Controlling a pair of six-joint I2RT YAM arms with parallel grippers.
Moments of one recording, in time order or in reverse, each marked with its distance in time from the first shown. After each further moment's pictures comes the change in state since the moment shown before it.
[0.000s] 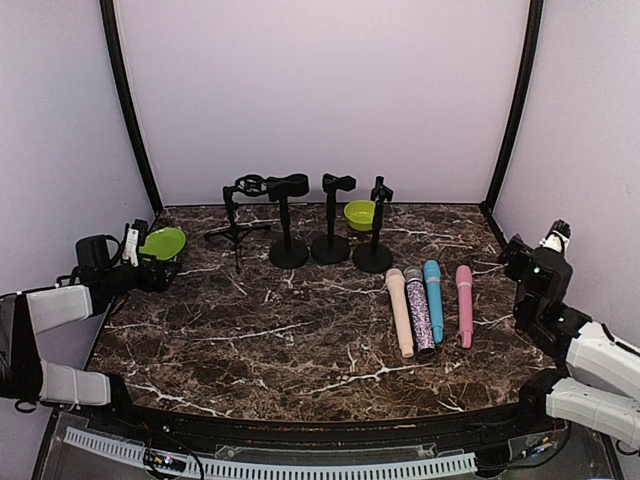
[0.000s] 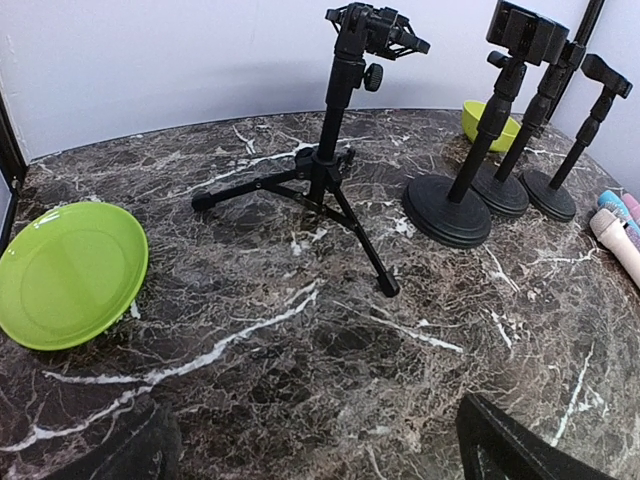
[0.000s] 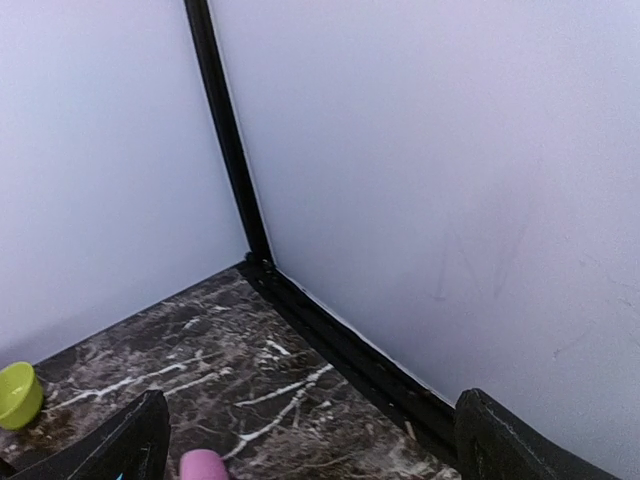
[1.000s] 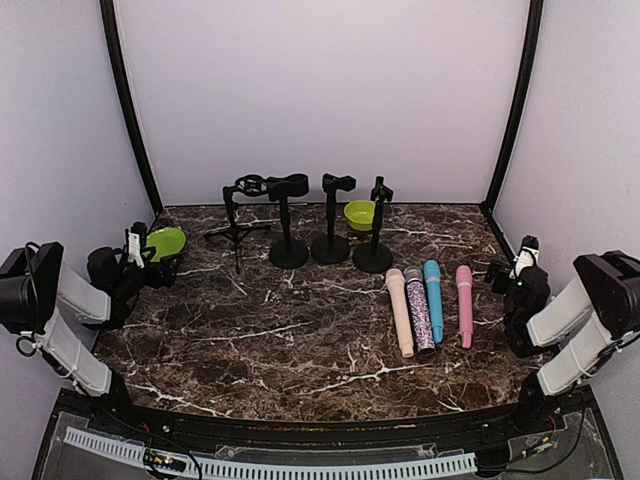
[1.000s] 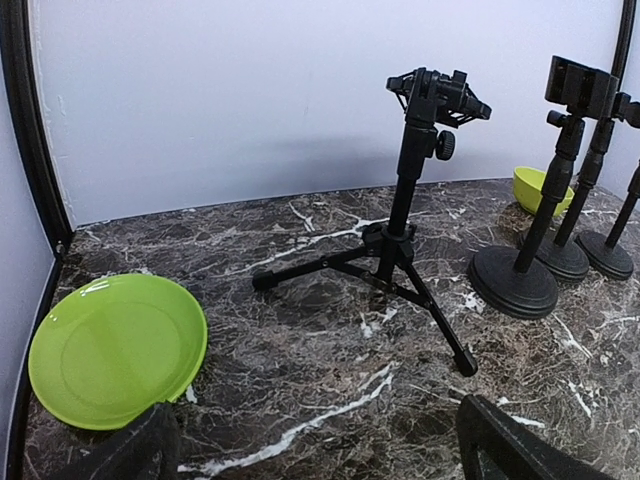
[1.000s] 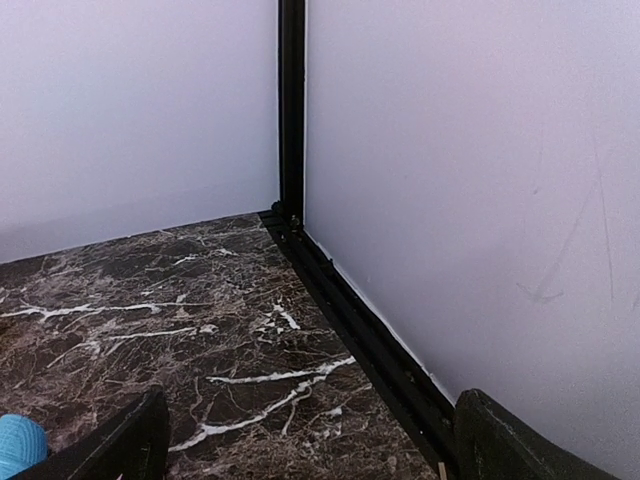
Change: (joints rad) left arm -0.010 0.403 -0.120 0.827 -0.084 -0.109; right arm -0.336 0.811 -0.209 1.047 -0.465 -0.275
